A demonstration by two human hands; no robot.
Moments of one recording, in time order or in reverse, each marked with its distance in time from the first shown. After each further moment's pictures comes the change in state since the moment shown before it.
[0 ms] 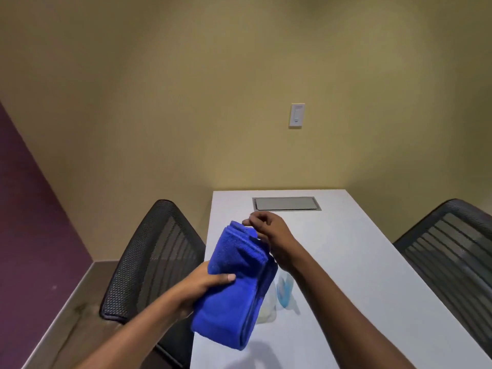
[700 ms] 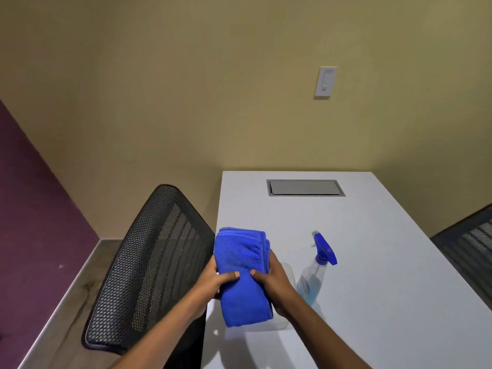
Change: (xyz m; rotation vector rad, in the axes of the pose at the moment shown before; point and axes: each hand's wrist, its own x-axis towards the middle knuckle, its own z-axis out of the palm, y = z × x) left_hand 0.098 -0.071 -0.066 0.035 0.345 -0.054; right_hand 0.060 0.176 0.019 0.063 0.036 0.155
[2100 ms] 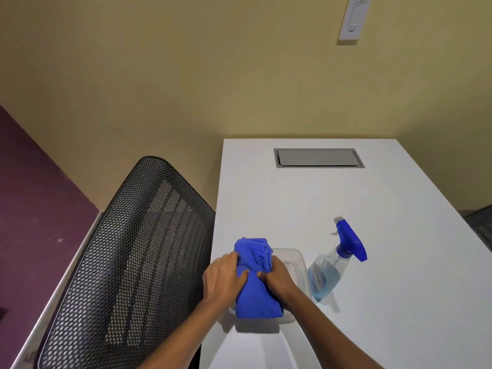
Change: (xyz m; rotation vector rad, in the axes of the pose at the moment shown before) left_hand 0.082 -0.092 0.018 1.132 0.318 0.176; right_hand 0.071 0.109 -0.024 -0.175 -0.002 0.287
